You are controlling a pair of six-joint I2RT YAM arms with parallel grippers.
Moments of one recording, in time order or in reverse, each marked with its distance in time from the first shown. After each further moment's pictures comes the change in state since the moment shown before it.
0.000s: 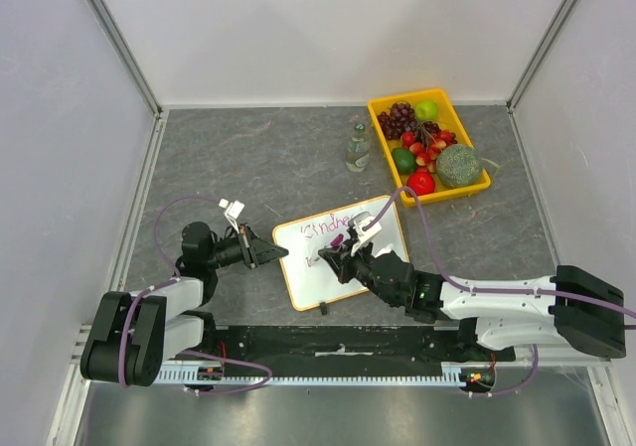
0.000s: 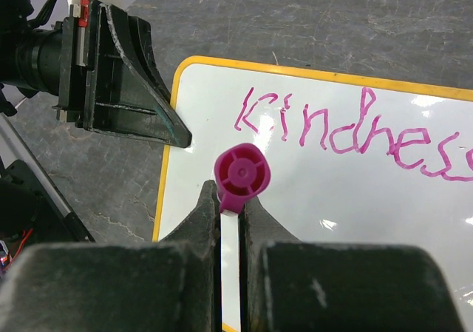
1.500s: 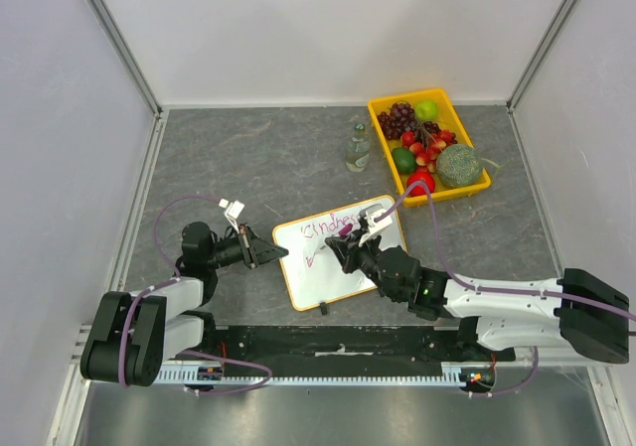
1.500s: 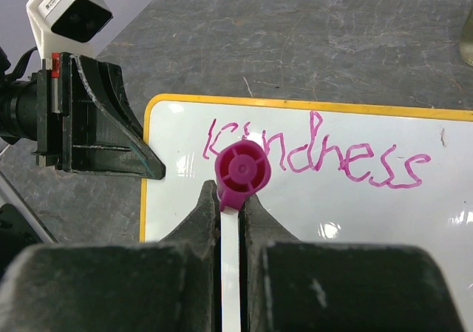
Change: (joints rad) left arm 0.000 0.000 0.000 0.000 0.000 0.000; right arm -0.046 -0.030 -0.001 0.012 0.058 0.028
